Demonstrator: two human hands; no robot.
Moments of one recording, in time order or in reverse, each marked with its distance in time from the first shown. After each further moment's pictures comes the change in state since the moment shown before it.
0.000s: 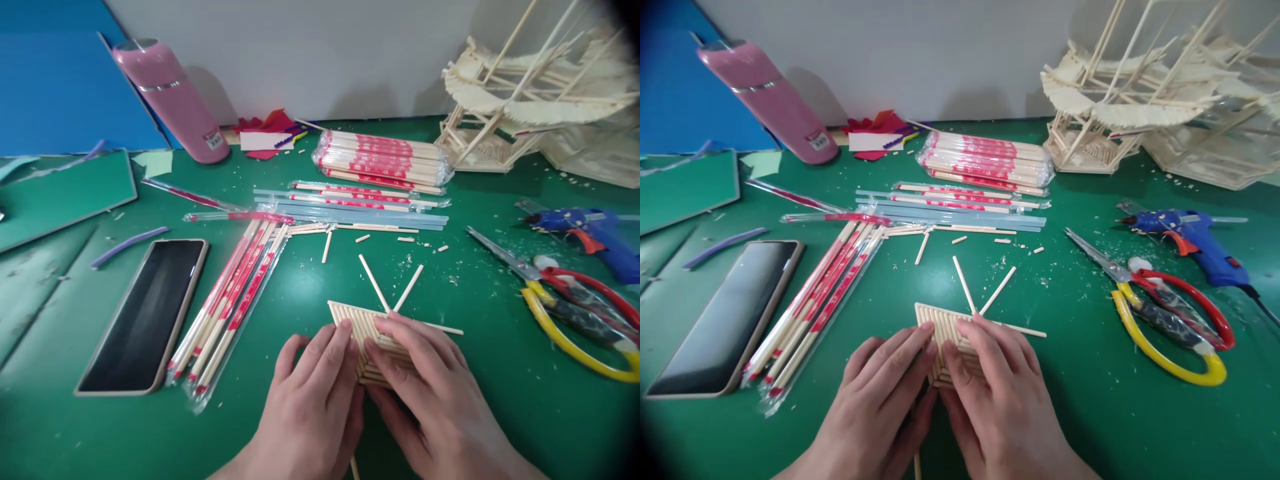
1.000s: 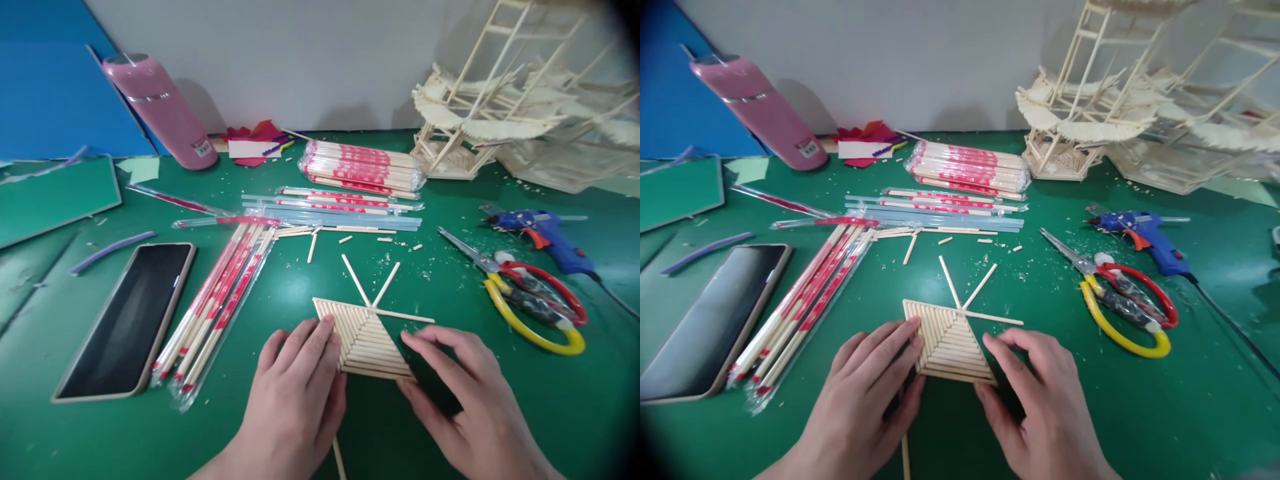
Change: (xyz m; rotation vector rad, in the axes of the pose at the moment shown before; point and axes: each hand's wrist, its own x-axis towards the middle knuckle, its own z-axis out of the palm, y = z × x) left_hand 0.003 0.003 -0.005 0.035 -0.011 -0.020; right_hand -0.038 0.020 -0.022 -0.105 0.054 0.148
